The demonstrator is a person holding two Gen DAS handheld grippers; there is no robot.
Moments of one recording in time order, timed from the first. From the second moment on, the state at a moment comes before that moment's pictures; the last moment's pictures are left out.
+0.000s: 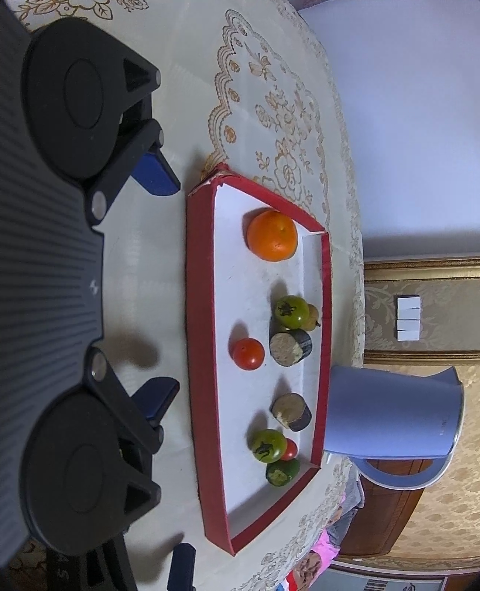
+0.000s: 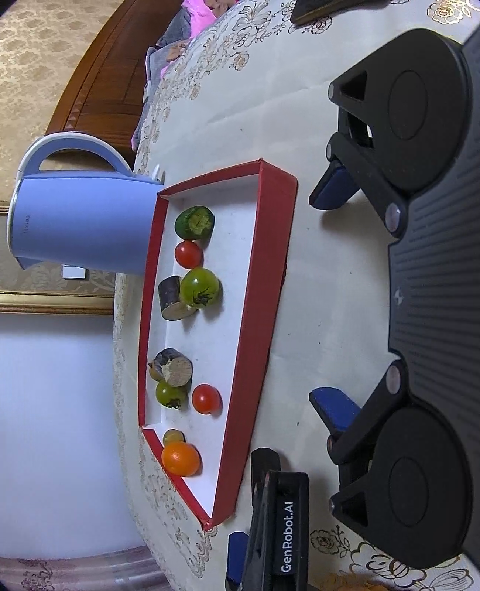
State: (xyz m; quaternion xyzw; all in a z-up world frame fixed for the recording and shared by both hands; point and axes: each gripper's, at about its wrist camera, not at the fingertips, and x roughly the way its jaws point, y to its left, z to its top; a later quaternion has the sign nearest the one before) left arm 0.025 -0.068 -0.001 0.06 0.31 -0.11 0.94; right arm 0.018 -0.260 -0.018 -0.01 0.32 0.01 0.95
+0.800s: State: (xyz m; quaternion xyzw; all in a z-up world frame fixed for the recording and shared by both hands) left arm 0.025 -0.075 -0.006 0.08 0.31 -0.11 0.94; right arm 0.019 -0.264 -0.020 0.00 0.32 0.01 0.95
